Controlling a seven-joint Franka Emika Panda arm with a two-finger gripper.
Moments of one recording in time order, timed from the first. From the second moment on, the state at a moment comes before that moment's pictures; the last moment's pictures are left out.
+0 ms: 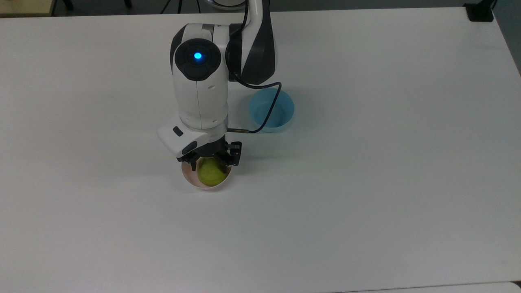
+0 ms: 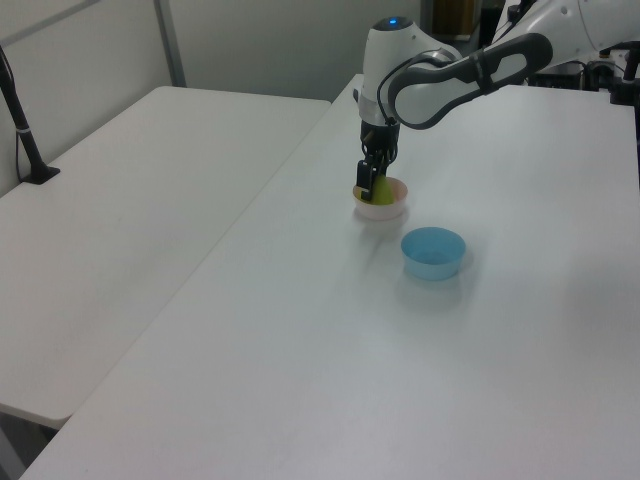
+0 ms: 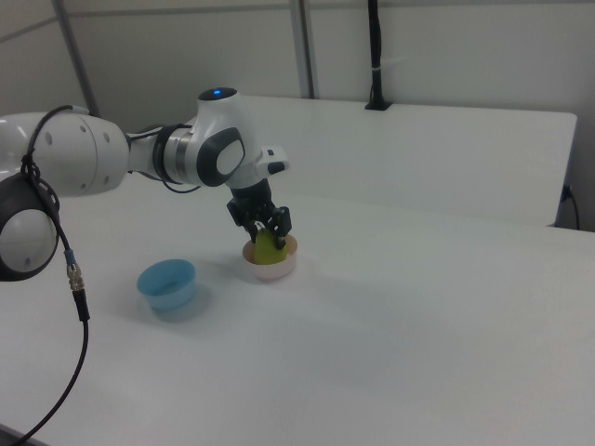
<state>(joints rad) 0.11 0.62 -0.12 -1.43 0.01 2.18 0.04</state>
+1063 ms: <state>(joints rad) 0.08 0.42 -0.13 -1.51 0.01 2.15 -0.05</state>
